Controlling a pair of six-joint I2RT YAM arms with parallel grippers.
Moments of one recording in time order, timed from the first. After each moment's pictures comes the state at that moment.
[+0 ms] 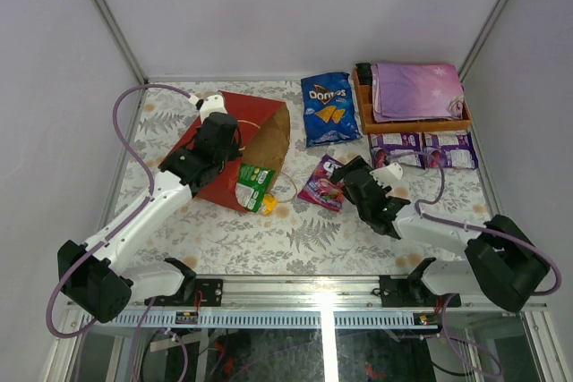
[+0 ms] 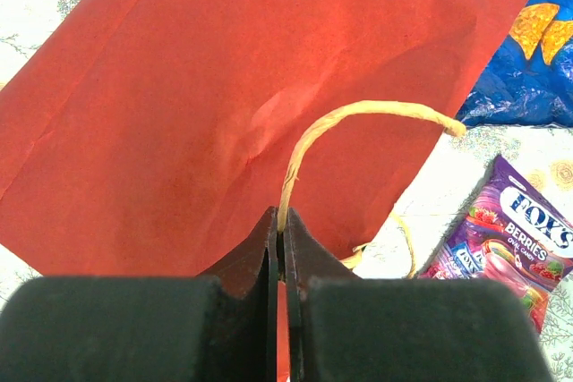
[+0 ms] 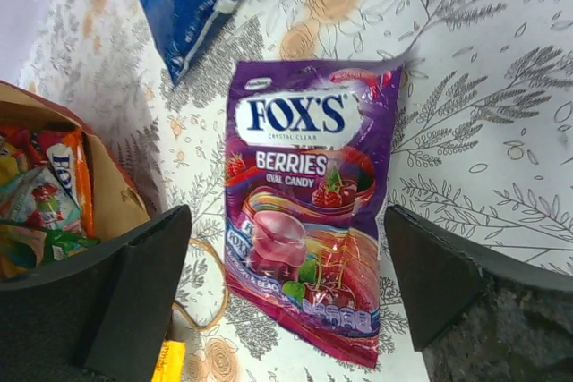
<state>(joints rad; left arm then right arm) -0.52 1.21 1.08 -0.52 -0.46 -0.51 0.74 1.29 0.49 0.11 0.59 1.27</state>
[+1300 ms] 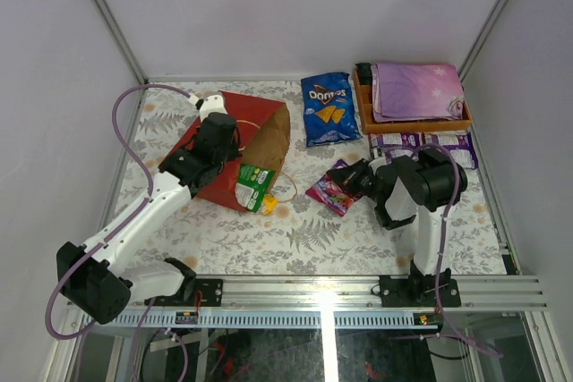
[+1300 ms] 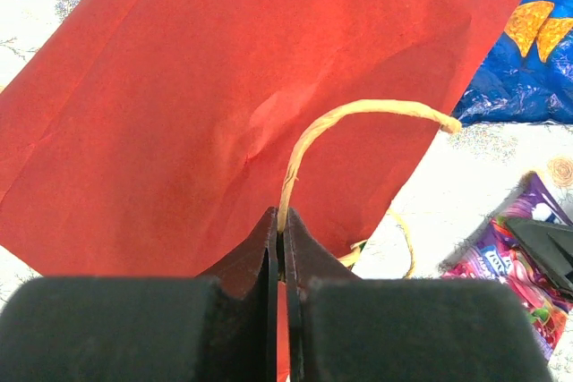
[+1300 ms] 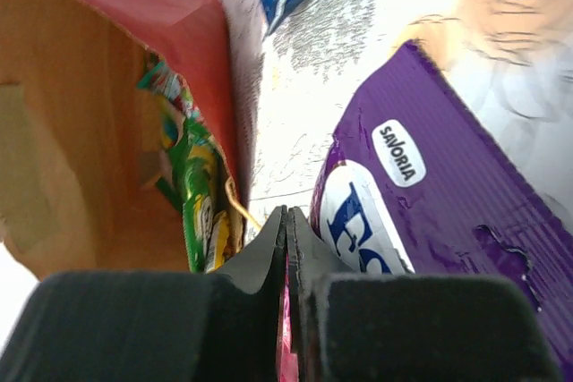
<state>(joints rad) -0.52 1.20 1.08 -0.52 -0.45 -0.50 0.31 2.10 0.44 1.44 -0.42 1.18</state>
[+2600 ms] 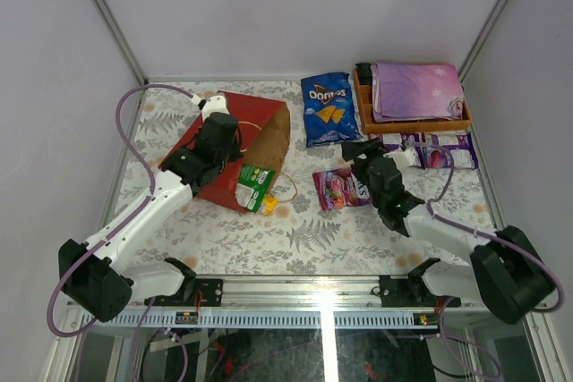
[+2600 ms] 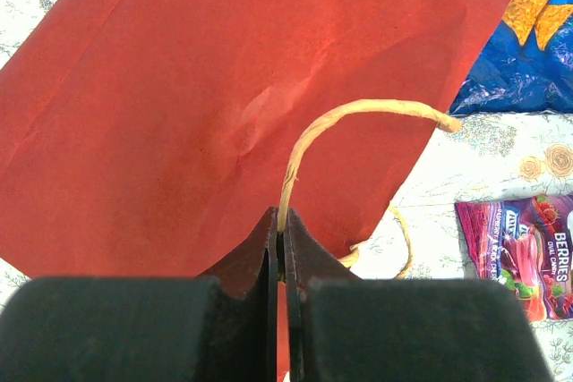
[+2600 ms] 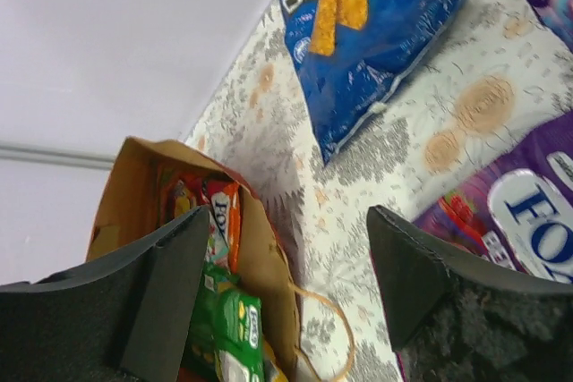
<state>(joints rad) -0.52 1.21 1.08 -0.52 -0.43 -0.50 0.57 1.26 0.47 0.51 0.47 1.16</state>
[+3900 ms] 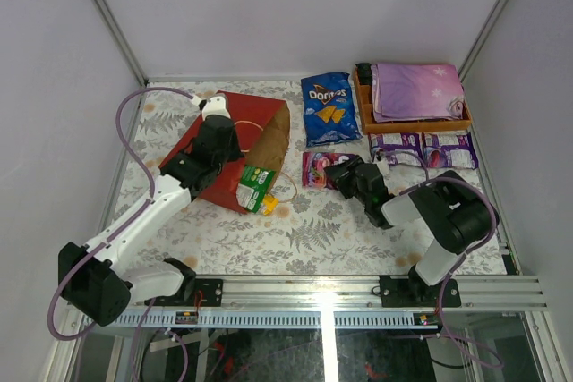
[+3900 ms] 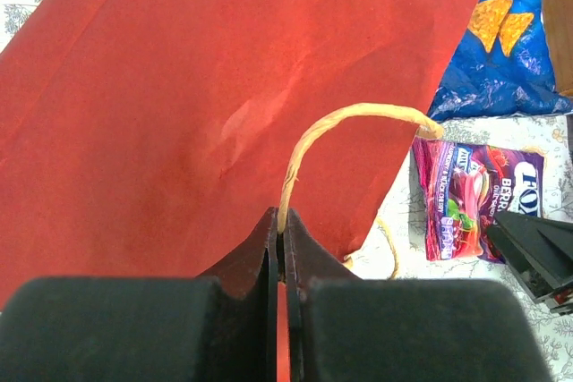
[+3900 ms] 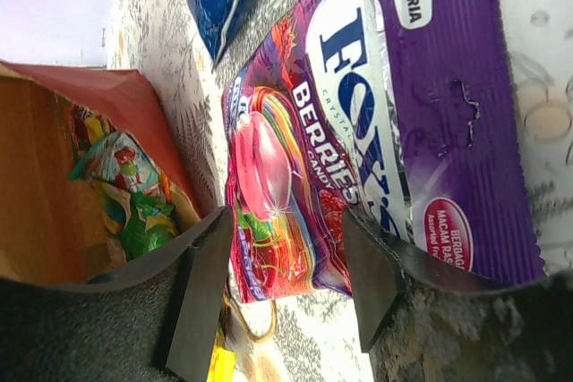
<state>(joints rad) -0.50 1.19 1.01 -0.40 -0.36 -0.46 0.54 1.68 0.41 0.80 0.14 1.27</state>
